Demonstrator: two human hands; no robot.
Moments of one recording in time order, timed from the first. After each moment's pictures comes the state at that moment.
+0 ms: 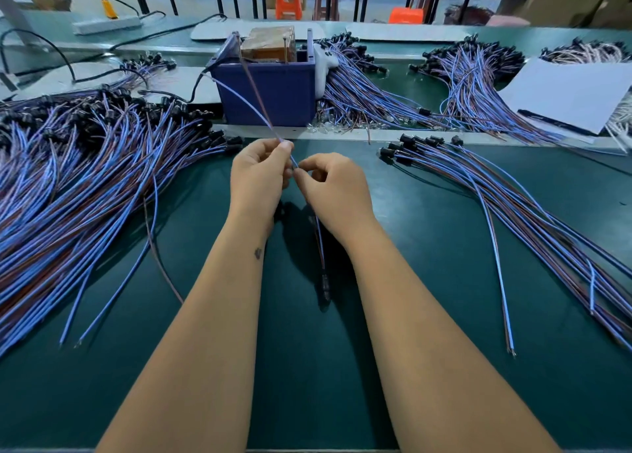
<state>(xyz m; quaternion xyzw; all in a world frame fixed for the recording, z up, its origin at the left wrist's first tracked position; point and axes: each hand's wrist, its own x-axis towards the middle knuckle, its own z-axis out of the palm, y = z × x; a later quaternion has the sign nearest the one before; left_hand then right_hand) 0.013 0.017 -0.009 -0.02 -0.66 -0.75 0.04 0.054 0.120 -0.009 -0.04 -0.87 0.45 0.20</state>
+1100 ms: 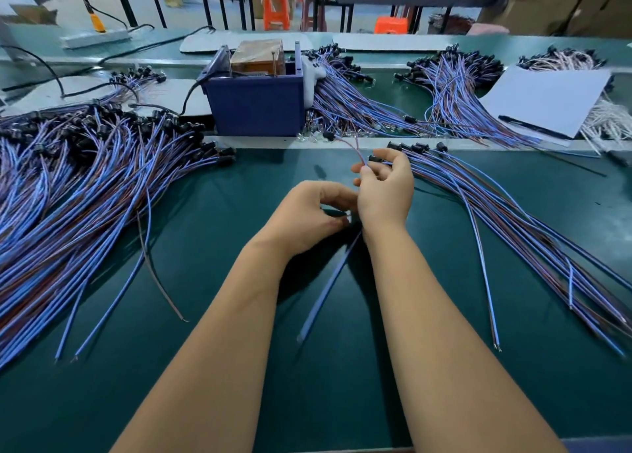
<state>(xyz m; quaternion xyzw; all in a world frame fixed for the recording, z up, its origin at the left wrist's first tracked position) 0.047 0.043 -0.010 -0.35 -0.77 -0.52 -0.09 0.056 0.163 -0.013 -0.23 -0.67 0.63 0.33</state>
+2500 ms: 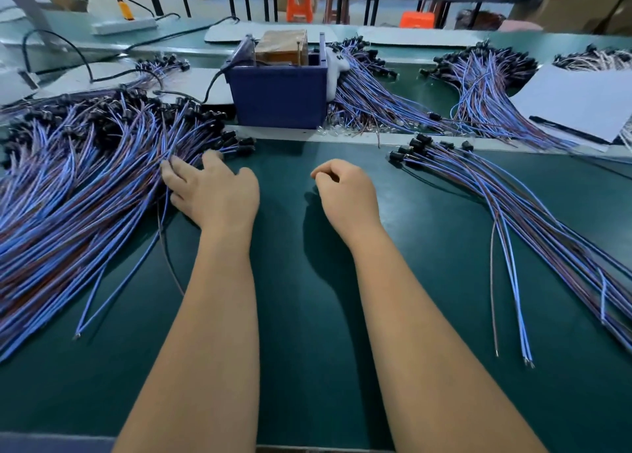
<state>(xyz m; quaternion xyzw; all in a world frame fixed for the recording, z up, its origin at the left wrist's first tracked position) 0.016 -0.028 -0.007 0.16 -0.93 -0.32 0.13 0.051 0.119 -0.014 -0.10 -0.85 0.48 0.16</state>
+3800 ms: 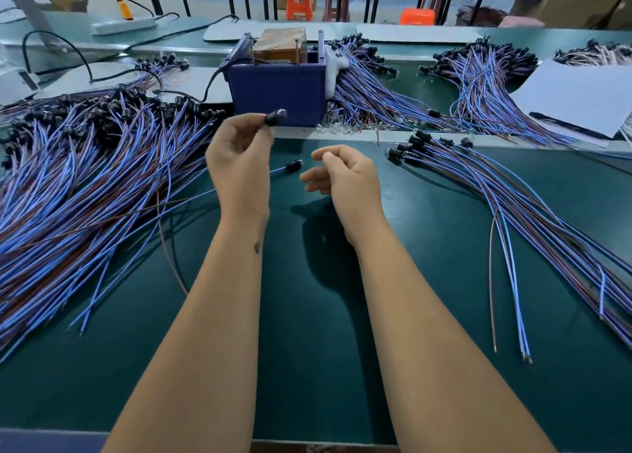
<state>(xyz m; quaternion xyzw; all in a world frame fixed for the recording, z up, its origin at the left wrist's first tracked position) 0.023 0.002 0.010 -0.04 -0.60 -0.77 0.22 0.057 0.117 -0.004 -0.08 -0.71 0.68 0.16</state>
